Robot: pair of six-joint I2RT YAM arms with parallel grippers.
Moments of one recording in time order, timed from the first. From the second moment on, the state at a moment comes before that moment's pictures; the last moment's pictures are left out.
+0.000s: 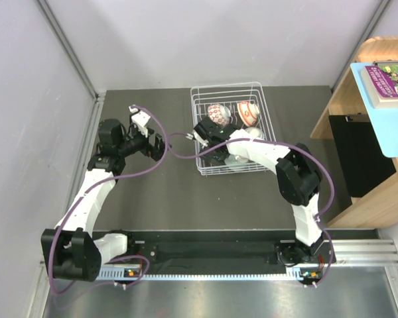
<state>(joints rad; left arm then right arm) -0.07 1.14 0.87 -0.10 0.67 0.22 0.80 2.01 1.62 -0.78 0.42 -0.34</state>
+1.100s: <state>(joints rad) -0.07 1.18 0.86 -0.10 0.67 0.28 0.78 2.01 1.80 -0.77 0.42 -0.37</state>
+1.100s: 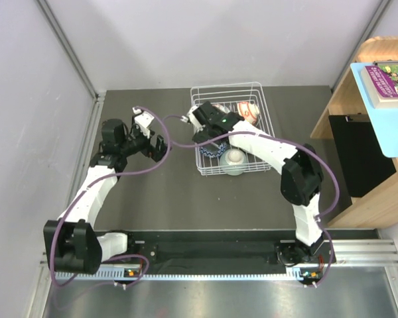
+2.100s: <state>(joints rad) -0.35 1.75 1.36 -0.25 0.32 0.23 0.22 1.91 1.67 -0.74 0.07 -0.25</state>
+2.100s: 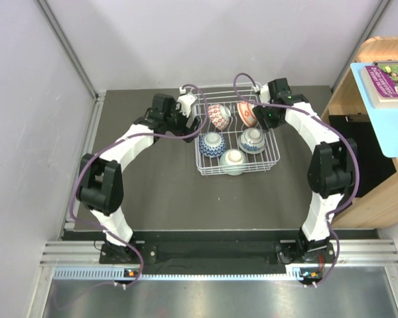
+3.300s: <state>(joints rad) -0.44 1.89 1.49 -0.34 0.14 0.13 0.22 1.92 1.57 -0.64 0.03 -0.13</state>
